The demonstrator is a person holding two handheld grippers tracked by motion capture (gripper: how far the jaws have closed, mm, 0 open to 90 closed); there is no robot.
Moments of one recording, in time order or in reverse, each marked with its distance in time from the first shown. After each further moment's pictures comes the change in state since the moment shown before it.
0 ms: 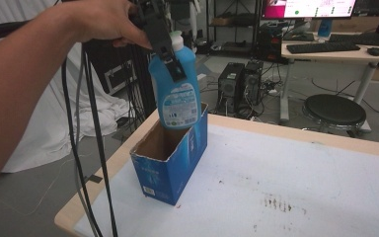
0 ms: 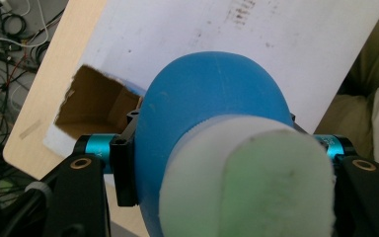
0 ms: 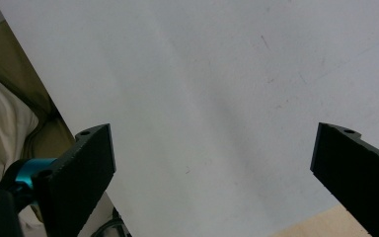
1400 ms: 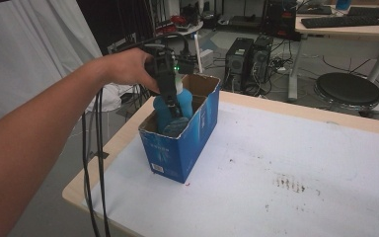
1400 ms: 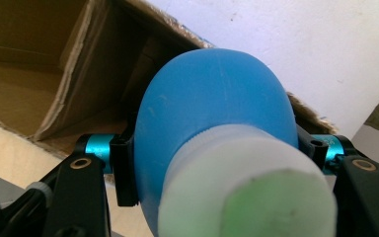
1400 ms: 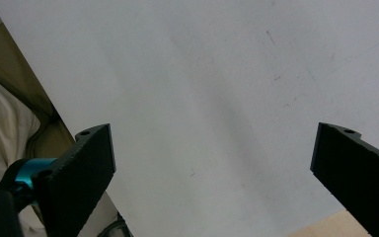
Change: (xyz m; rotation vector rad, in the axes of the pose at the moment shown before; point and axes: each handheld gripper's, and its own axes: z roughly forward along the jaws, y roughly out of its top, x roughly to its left) left arm 0.025 -0.071 0.147 0.160 -0.063 -0.040; right arm 0.001 -0.001 0.009 0.007 0.006 0.019
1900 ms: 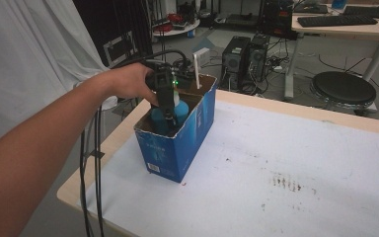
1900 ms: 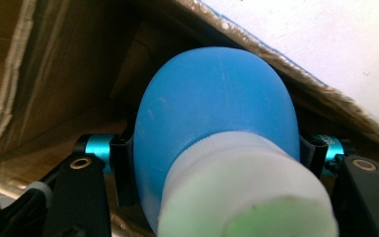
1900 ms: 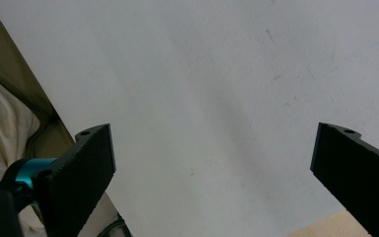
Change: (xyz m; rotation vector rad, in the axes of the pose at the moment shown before) left arm 0.004 -0.001 0.033 0.044 -0.009 0.001; right arm -0.001 0.000 0.001 0.002 -0.001 0.002
